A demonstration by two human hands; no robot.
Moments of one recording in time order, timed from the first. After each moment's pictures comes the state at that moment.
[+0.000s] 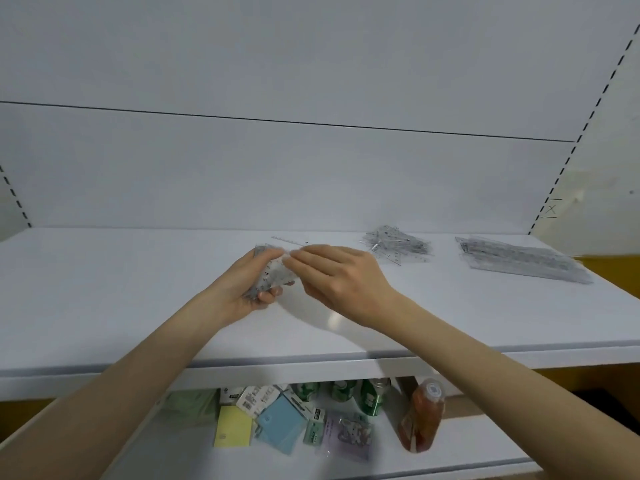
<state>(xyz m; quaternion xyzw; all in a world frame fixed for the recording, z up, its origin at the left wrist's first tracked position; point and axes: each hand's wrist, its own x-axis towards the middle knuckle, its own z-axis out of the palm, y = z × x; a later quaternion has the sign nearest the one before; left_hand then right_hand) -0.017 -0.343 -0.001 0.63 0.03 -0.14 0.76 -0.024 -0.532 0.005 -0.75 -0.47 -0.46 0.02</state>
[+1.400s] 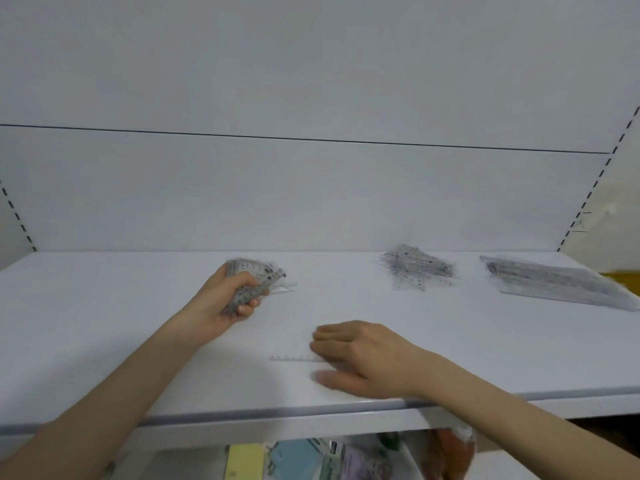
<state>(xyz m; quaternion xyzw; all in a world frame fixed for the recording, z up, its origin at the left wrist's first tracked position) 0.024 -0.288 -0.005 0.61 0.07 -0.07 0.79 -0.016 -0.541 -0.033 -0.86 -0.50 -0.10 0.07</state>
